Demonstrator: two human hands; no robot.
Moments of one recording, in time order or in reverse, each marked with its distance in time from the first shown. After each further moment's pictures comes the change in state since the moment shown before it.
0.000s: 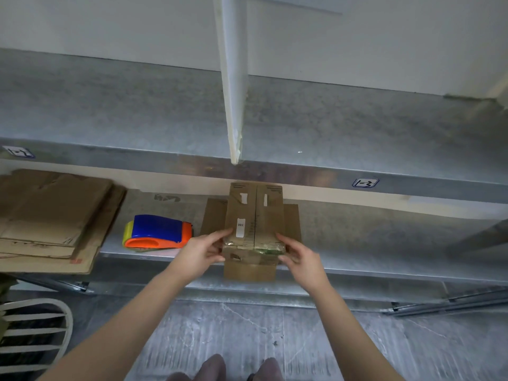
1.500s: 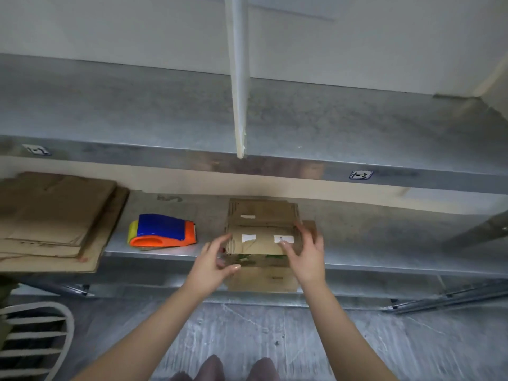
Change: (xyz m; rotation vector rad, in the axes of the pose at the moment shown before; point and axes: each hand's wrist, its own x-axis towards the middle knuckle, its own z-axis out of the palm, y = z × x) left_hand -0.031 0.014 0.033 -0.207 0.129 -0.095; right_hand -0.009 -0.018 0.013 -0.137 0.346 0.151
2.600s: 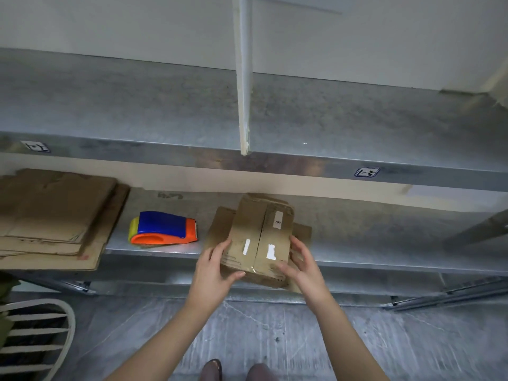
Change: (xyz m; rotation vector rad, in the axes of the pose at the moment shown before) left_hand -0.020 -0.007 0.019 0.139 0.167 0.025; right_hand -0.032 0.021 -0.002 0.639 -0.367 0.132
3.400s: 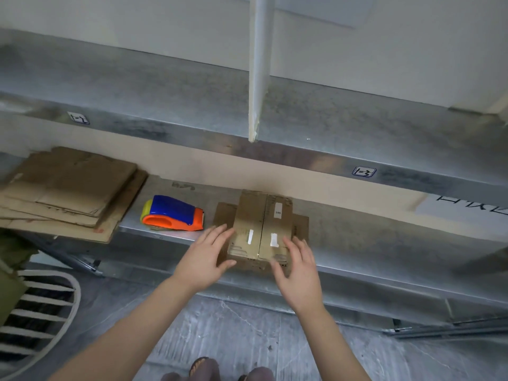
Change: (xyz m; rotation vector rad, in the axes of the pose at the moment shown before) left_hand -0.001 0.004 -0.028 0.474 -0.103 0.217; right_hand -0.020 -0.010 0.007 -0.884 0.129 -0.398
